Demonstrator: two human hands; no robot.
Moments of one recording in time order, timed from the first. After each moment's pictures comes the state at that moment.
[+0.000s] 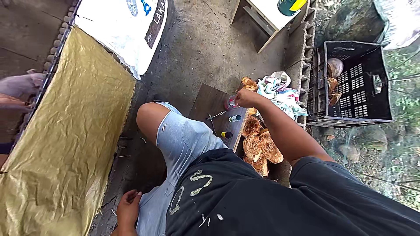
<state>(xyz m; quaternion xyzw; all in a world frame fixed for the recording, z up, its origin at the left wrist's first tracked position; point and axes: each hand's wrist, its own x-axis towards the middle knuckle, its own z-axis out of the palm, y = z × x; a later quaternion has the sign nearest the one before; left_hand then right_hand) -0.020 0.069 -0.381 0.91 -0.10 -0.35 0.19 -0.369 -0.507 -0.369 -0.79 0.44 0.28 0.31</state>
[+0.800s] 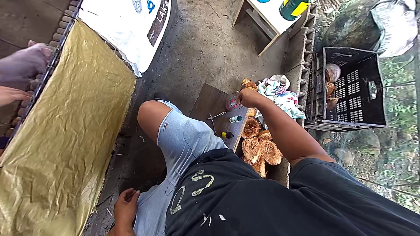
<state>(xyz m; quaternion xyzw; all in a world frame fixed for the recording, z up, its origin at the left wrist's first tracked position) -0.015 0.077 -0.392 0.91 -0.10 -0.35 0.21 -0.371 -0.515 -0.375 -0.82 0.42 0.29 0.27</state>
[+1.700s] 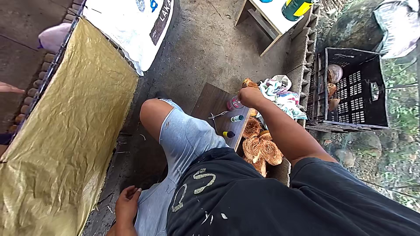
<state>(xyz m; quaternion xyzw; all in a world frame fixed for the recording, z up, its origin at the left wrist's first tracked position) -0.016 0.074 -0.387 0.90 -0.10 -0.35 0.22 -0.353 -0.501 -0.357 -0.82 0.45 0.32 0.17</state>
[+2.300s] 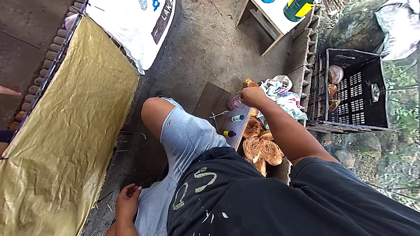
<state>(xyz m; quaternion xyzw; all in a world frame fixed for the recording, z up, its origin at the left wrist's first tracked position) -0.014 0.077 -0.389 0.91 -0.10 -0.35 0.22 -0.353 -0.500 -0.351 -0.82 0.45 0.33 0.14</state>
